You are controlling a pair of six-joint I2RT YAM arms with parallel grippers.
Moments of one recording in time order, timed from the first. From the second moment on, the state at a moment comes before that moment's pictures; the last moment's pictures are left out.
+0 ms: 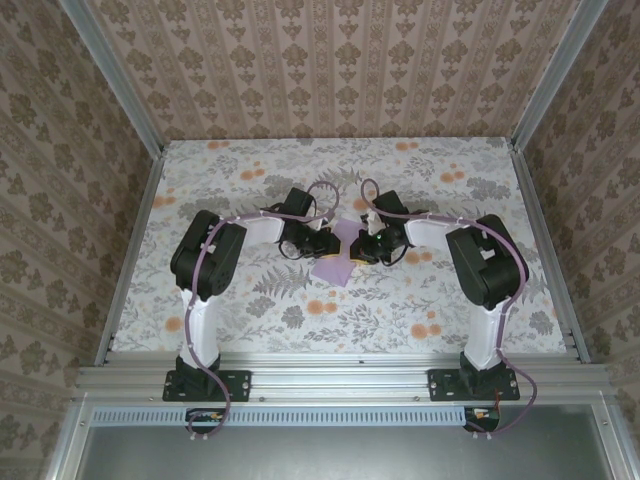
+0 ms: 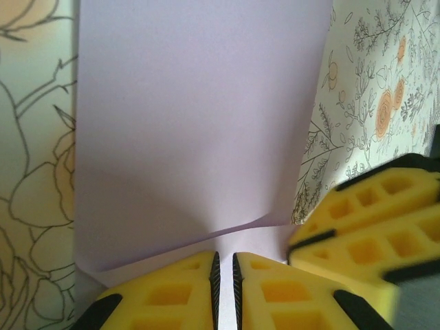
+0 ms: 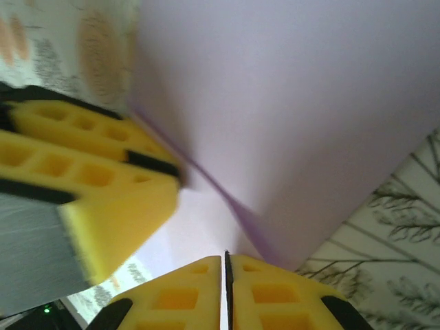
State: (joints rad) left arm -0.56 2.08 1.25 -0.27 0.71 -0.47; right arm 0.40 1.91 1.12 -0.34 -0.57 0.56
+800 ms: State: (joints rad) left arm -0.55 2.08 1.25 -0.26 0.74 -0.46; right arm 0.56 1.92 1.05 -0.24 -0.56 0.66
